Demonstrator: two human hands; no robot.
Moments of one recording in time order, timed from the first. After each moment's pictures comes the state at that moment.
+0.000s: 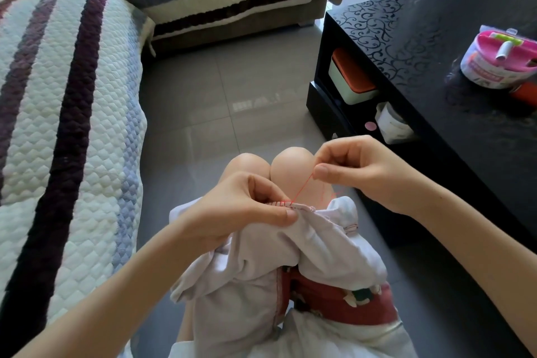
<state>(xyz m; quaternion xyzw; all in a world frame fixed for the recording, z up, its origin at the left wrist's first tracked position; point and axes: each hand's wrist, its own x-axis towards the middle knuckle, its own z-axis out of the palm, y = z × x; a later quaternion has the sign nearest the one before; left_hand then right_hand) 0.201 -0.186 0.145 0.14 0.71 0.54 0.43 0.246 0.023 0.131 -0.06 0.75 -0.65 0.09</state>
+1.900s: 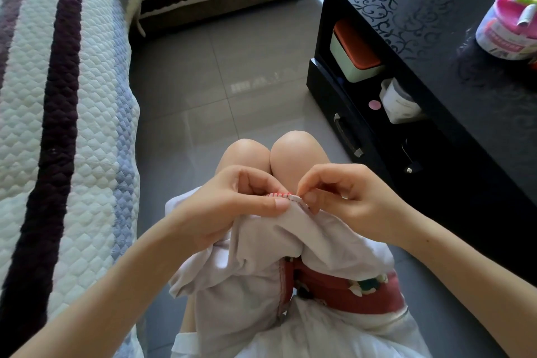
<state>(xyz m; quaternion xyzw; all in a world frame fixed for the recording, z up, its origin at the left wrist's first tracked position) 0.196 -0.192 0.133 0.13 0.64 0.59 0.48 0.269 -0.006 0.098 -0.10 0.77 -0.63 0.03</state>
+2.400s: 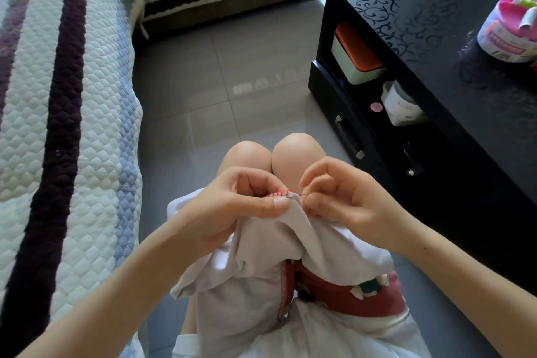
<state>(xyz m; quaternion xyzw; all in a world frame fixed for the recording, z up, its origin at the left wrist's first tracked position) 0.200 -0.192 0.136 0.10 0.61 0.63 0.47 0.274 -0.005 0.086 -0.06 0.70 -0.71 0.04</state>
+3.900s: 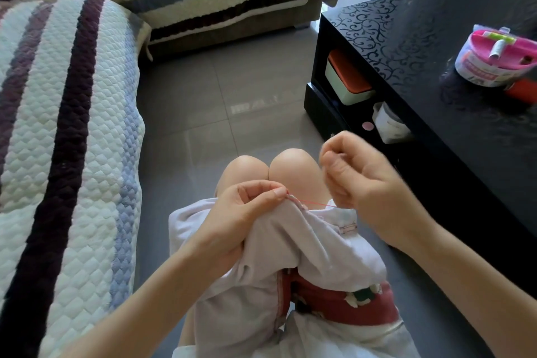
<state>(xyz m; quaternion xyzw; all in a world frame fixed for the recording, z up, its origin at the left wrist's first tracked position) 0.219 -0.182 0.115 0.04 0.61 0.71 0.36 0.272 -0.006 0.137 0.03 0.74 -0.67 -0.05</state>
